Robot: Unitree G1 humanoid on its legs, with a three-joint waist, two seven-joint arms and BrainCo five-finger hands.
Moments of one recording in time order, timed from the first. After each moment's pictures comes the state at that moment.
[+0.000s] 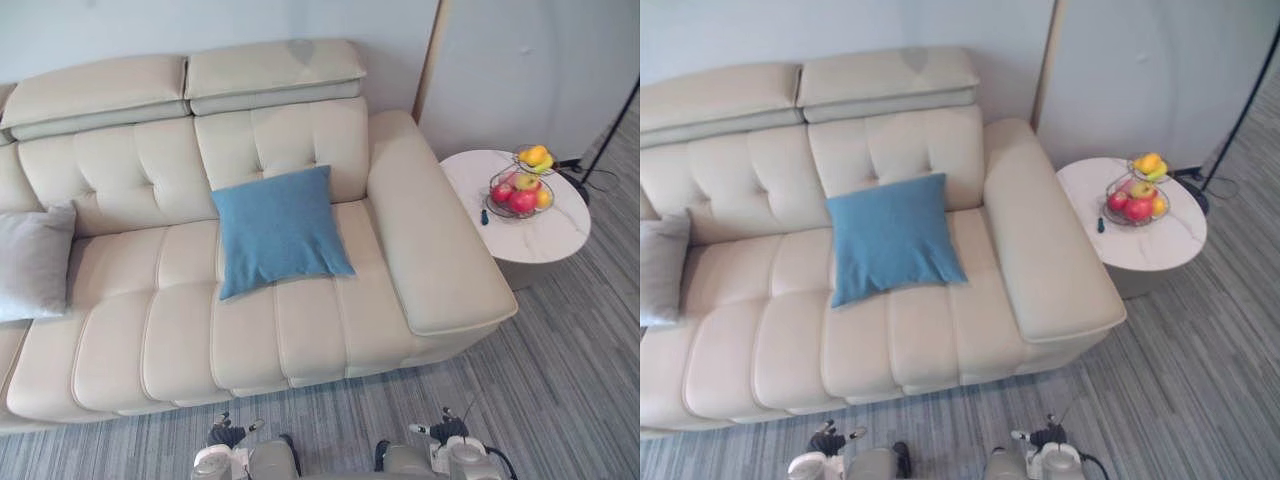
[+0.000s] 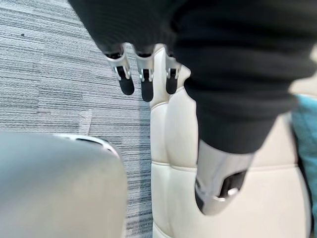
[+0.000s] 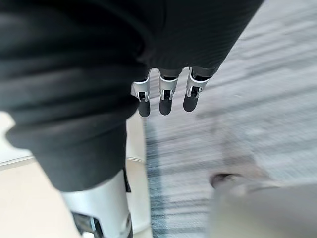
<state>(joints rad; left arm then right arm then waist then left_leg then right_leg) 0.06 0.05 0.21 1.01 -0.01 -0.06 0.11 0.00 -0.06 -0.20 1.00 -0.16 0.02 -0.15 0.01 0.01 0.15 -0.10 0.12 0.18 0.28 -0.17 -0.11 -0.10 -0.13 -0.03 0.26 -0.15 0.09</state>
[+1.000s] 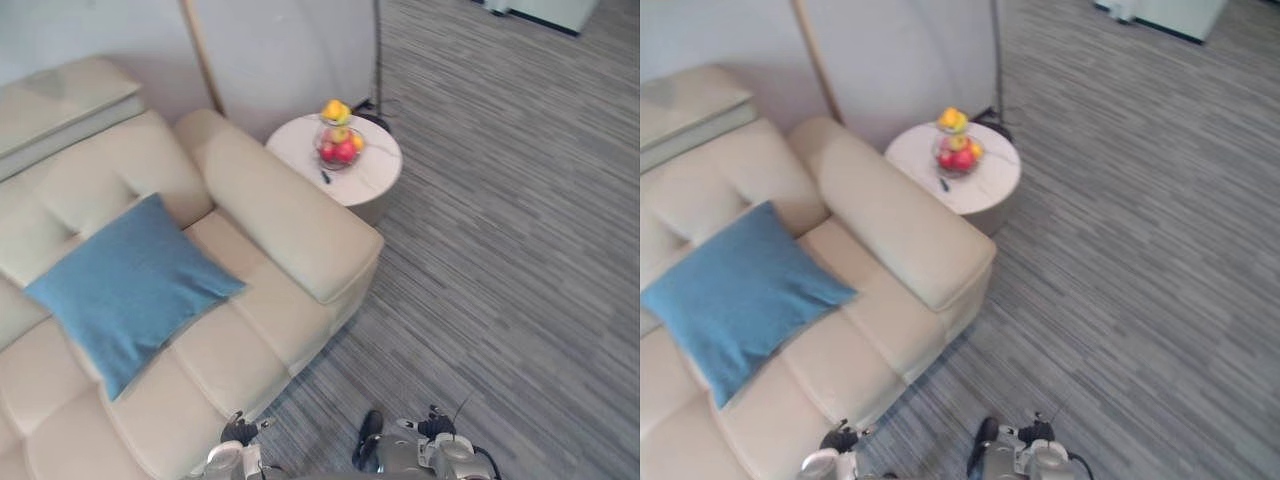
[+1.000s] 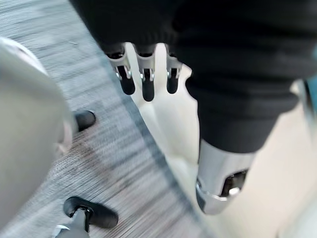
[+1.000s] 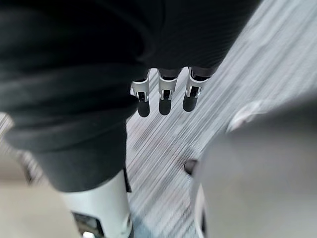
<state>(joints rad) 0.02 0.03 0.21 1.03 0.00 -0.04 0.10 -0.02 -0.04 -0.23 1.00 -0.12 0.03 -0.14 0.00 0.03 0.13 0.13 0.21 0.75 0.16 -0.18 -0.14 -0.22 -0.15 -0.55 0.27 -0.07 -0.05</state>
